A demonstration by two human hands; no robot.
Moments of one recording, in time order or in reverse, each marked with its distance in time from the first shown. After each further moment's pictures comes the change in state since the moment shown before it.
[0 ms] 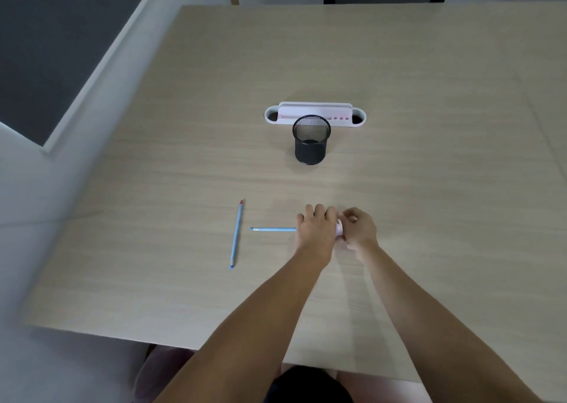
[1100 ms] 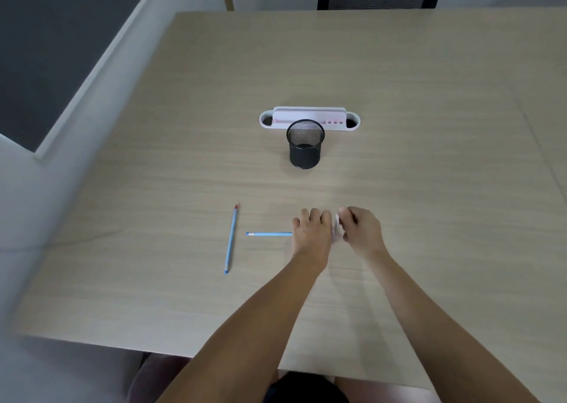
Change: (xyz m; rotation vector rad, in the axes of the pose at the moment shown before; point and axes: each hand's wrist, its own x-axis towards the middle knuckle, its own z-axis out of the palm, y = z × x) left_hand 0.001 0.003 -0.001 0.010 0.017 -0.008; right_hand -0.015 -0.017 -0.026 -0.151 -0.034 -0.295
